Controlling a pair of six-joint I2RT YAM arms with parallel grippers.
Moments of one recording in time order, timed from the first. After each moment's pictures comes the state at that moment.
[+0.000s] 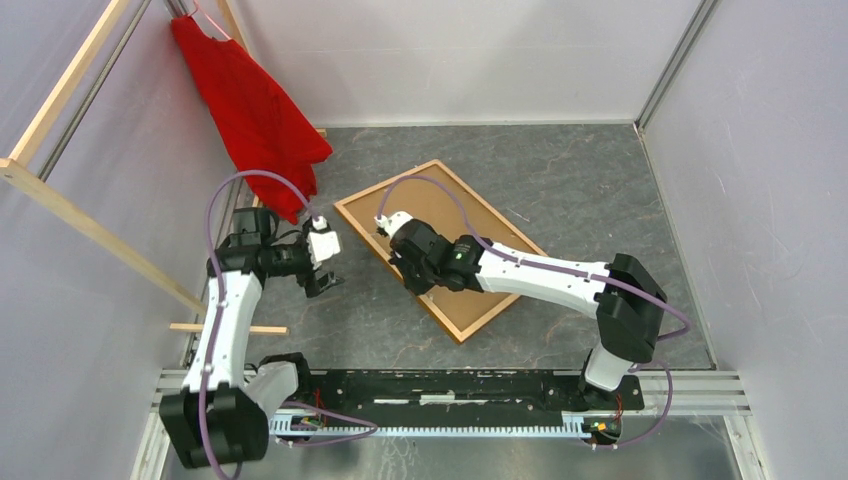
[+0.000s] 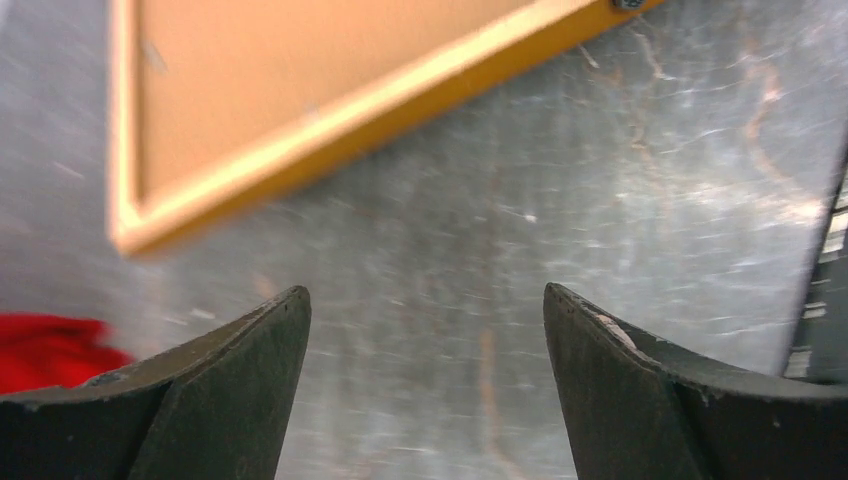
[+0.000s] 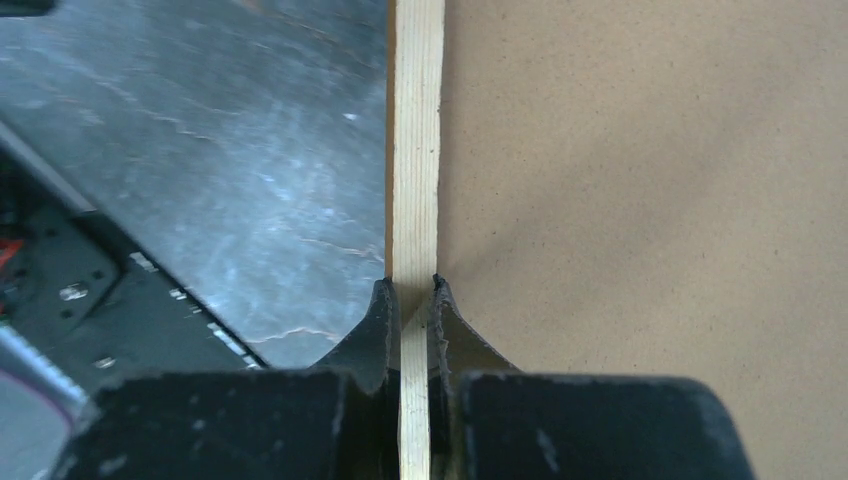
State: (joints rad) left arm 0.12 1.01 0.83 -0.90 0.90 1.30; right arm 1.10 1.70 1.32 -0.51 0.16 0.31
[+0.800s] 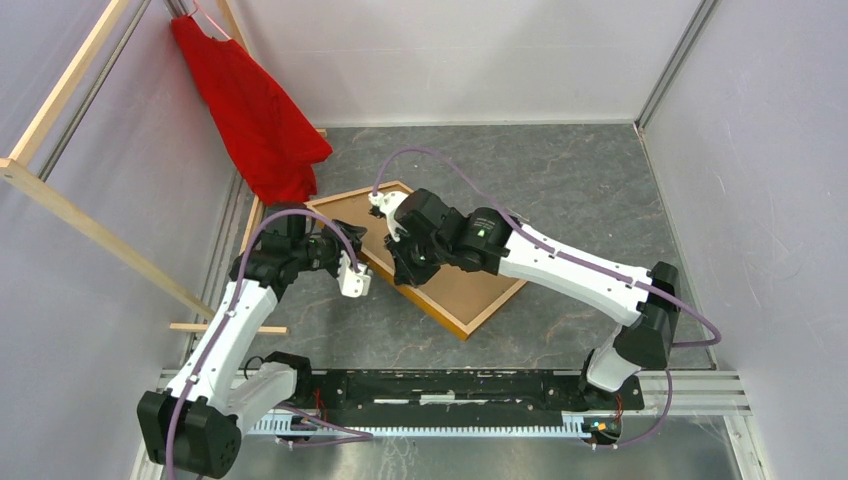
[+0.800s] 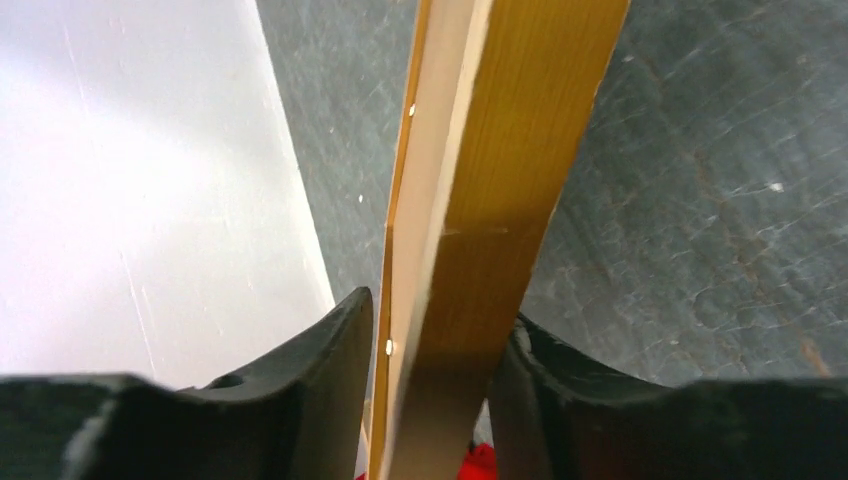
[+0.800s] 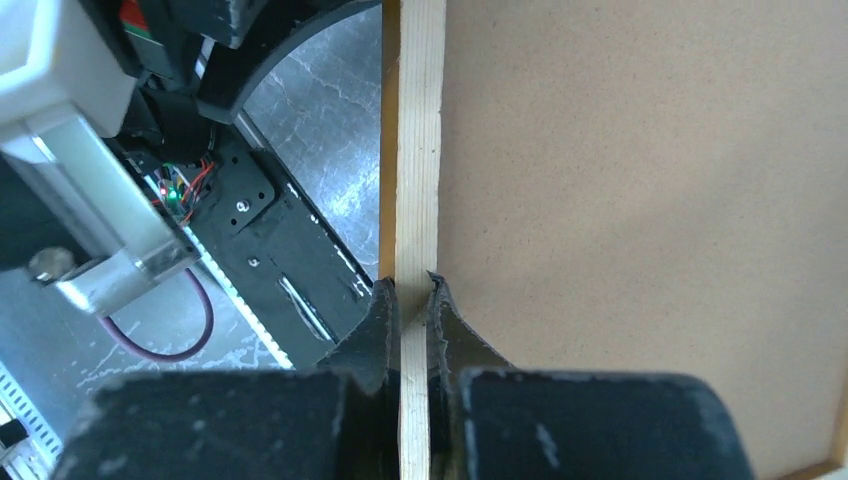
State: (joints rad) left arm -0.20 0.95 0.79 -0.62 0.71 1.77; right arm 1.10 1.64 1.61 -0.79 -0.05 0.31
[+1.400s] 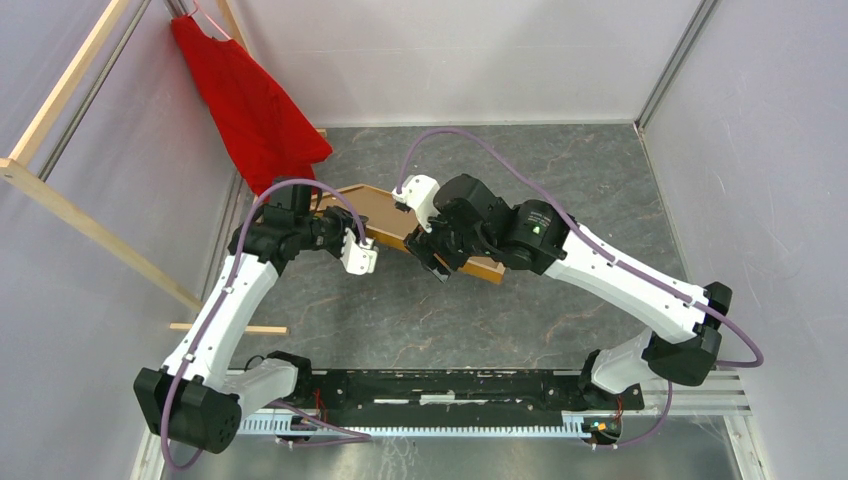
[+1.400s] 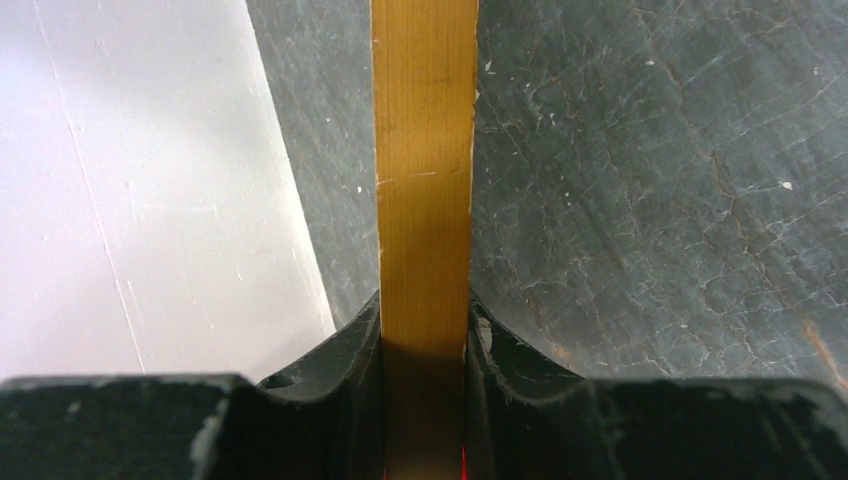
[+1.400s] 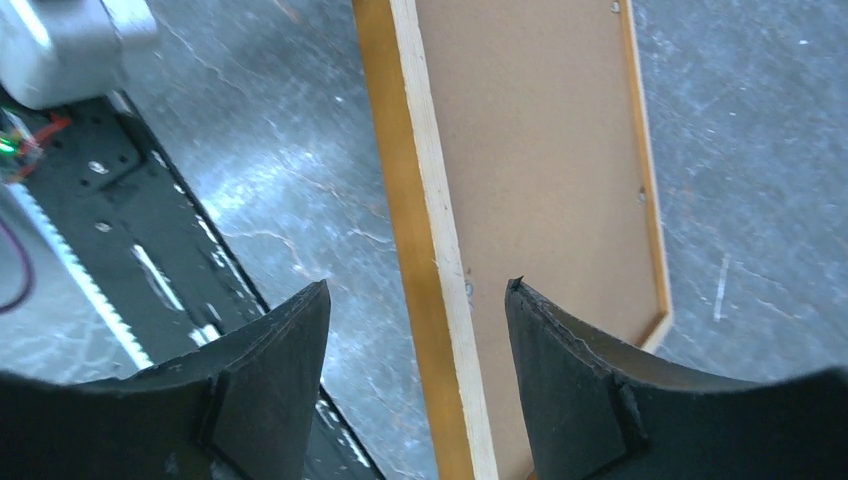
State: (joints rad) left arm -0.25 1.08 1.03 -0.76 0.64 1.68; right arm 1.06 1.46 1.64 -0.90 0.07 0.01
